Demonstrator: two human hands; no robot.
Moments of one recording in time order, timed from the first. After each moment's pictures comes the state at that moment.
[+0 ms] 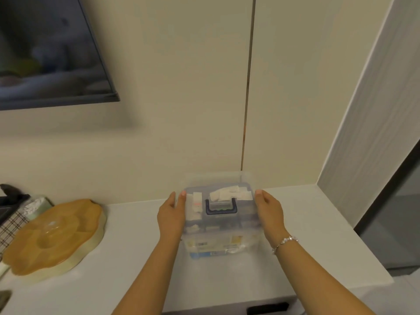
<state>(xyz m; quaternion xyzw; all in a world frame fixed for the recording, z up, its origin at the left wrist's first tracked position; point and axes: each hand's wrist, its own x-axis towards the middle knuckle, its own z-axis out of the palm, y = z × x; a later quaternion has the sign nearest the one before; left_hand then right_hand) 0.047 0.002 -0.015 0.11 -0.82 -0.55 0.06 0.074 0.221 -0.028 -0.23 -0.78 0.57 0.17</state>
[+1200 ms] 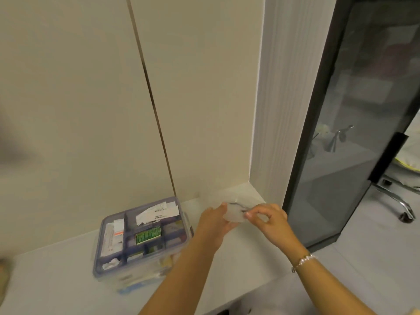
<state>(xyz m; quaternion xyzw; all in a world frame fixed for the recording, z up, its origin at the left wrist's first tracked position) 0.095 0.252 0.000 0.03 -0.49 -0.81 -0.33 0.177 0.389 -0.011 -0.15 -0.87 0.44 0.16</state>
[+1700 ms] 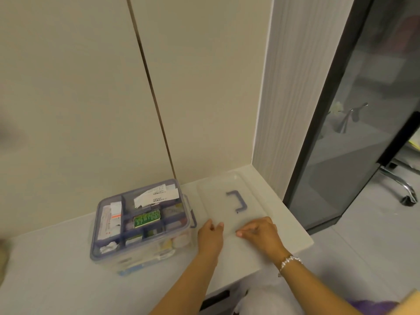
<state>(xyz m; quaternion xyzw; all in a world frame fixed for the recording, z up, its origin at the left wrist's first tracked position) 0.113 0.236 -0.091 0.08 -0.80 -0.55 -0.23 0.174 0.364 -0.093 -0.23 -0.83 0.51 0.02</state>
